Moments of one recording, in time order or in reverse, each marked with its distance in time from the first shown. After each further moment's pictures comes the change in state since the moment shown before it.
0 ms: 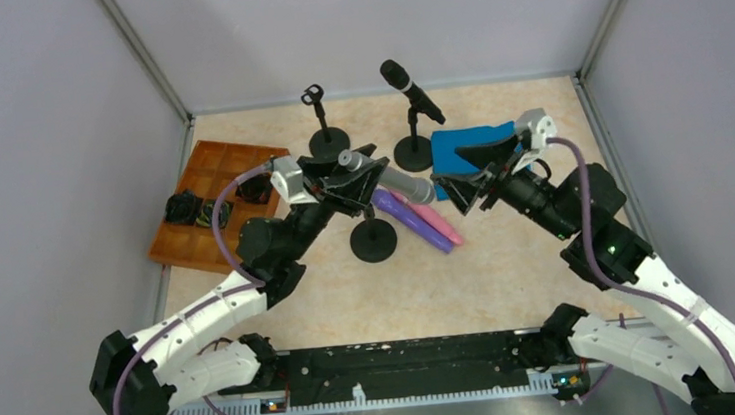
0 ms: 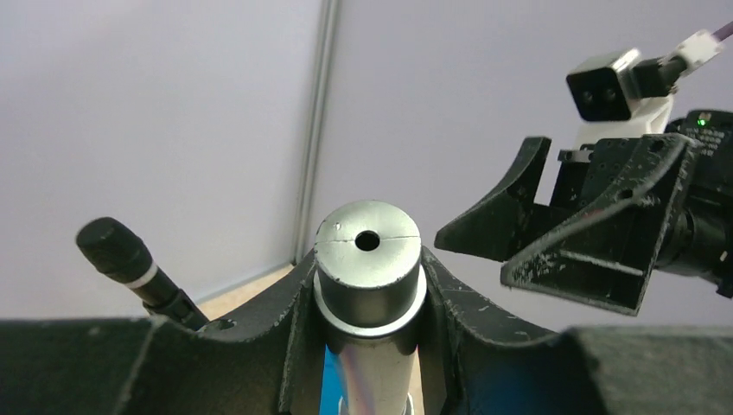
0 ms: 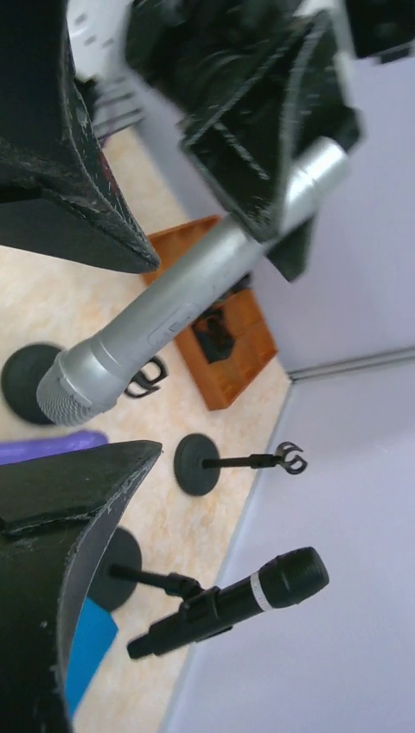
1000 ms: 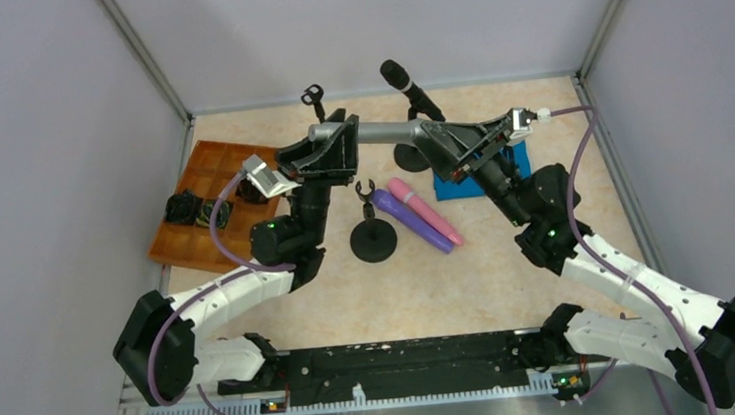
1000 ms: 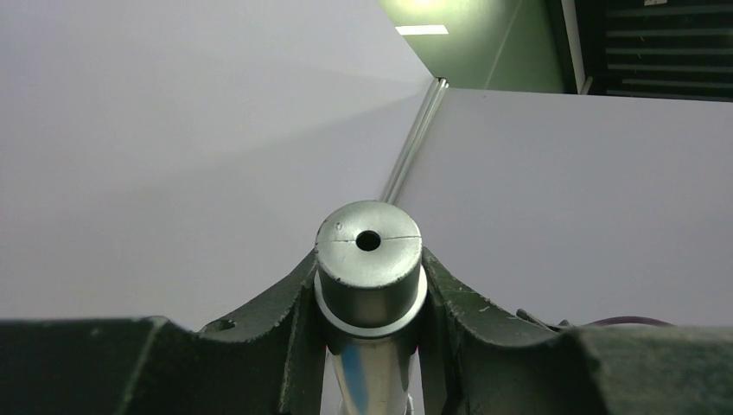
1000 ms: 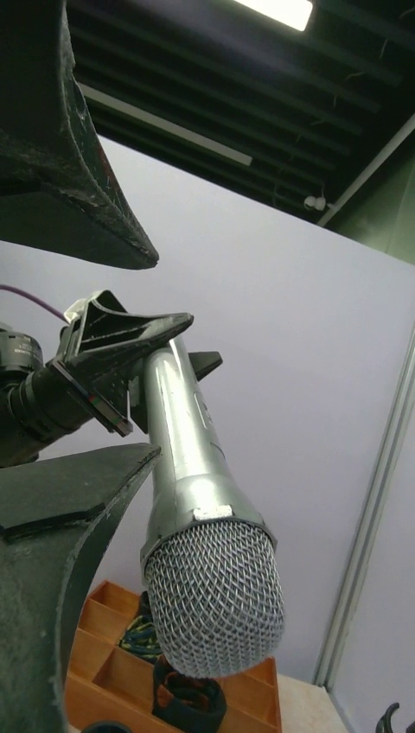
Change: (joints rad) left arm 0.000 0.216 0.005 0.583 -0.361 -0.087; right arm 0.000 0.203 -0.161 0.617 0.214 1.306
